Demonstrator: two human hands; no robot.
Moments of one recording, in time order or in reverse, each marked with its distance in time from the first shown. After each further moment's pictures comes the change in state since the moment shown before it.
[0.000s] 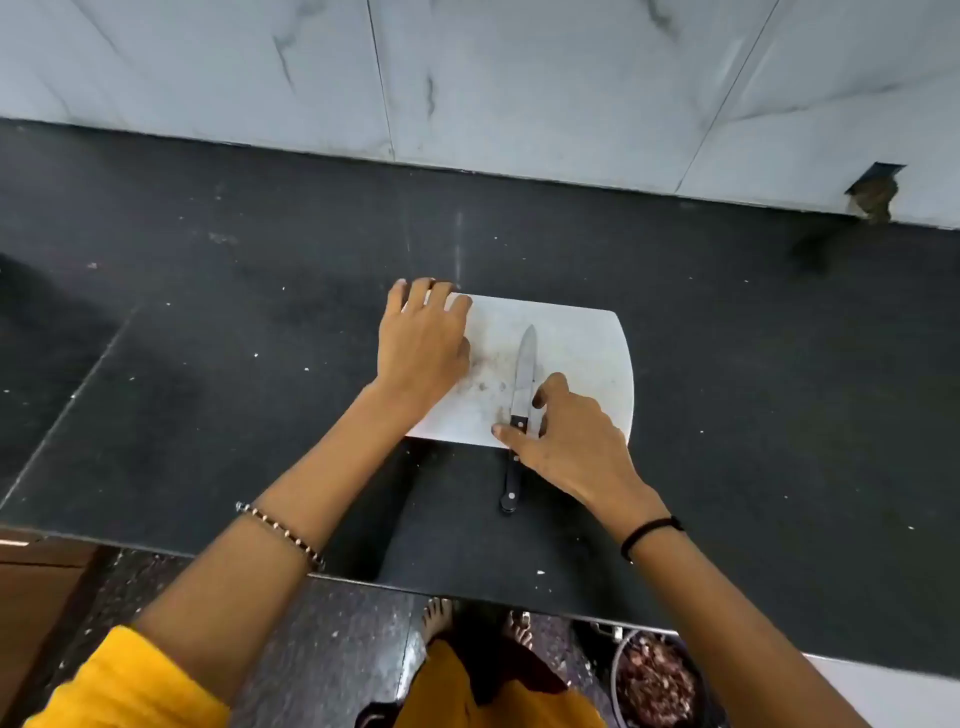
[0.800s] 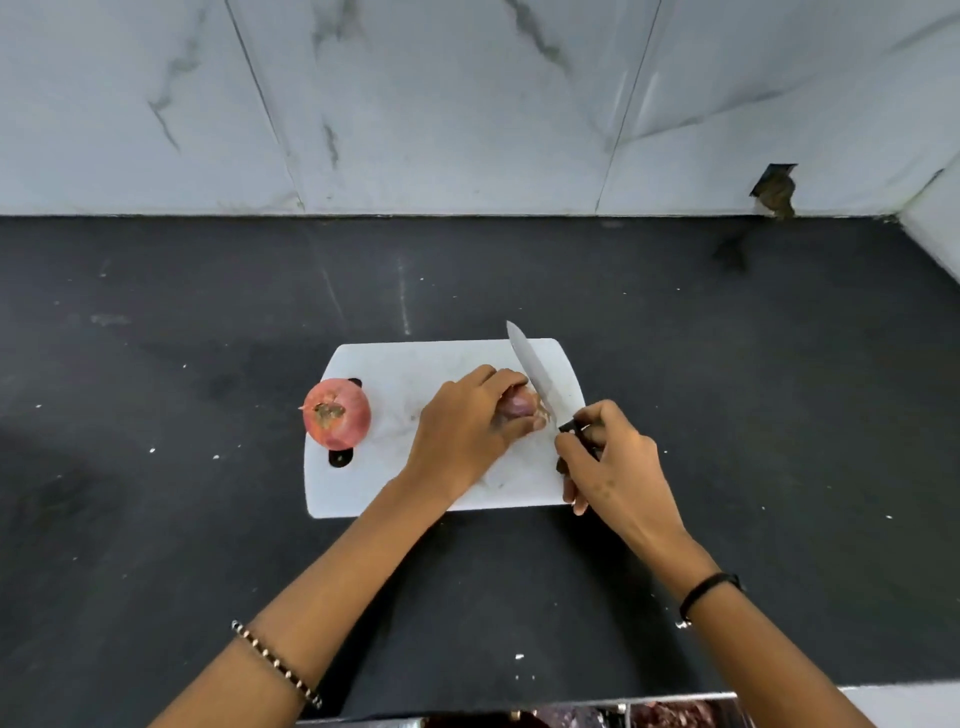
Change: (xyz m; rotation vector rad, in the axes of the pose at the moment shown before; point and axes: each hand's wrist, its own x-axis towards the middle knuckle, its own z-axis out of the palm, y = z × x) left_hand 0.004 0.084 0.030 -0.705 -0.084 0.140; right_hand -0.002 0.065 -0.018 0.551 0.288 0.151
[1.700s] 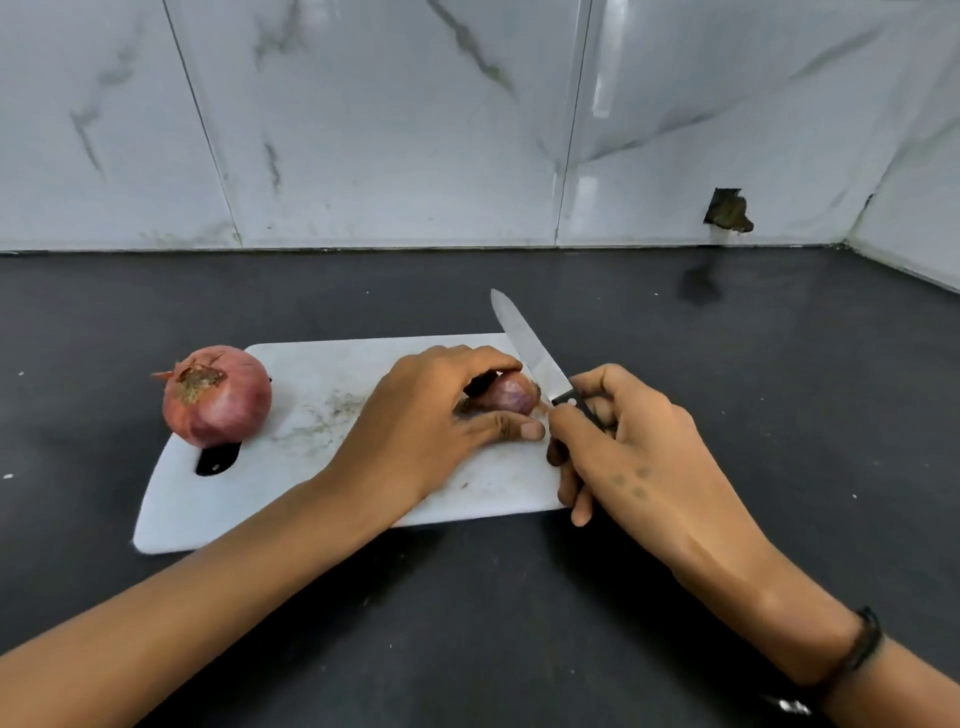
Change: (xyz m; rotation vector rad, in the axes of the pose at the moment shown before) left_hand 0.000 -0.014 0.025 -0.135 0.147 0.262; right_hand 0.005 0.041 0.015 0.056 0.102 -0.303
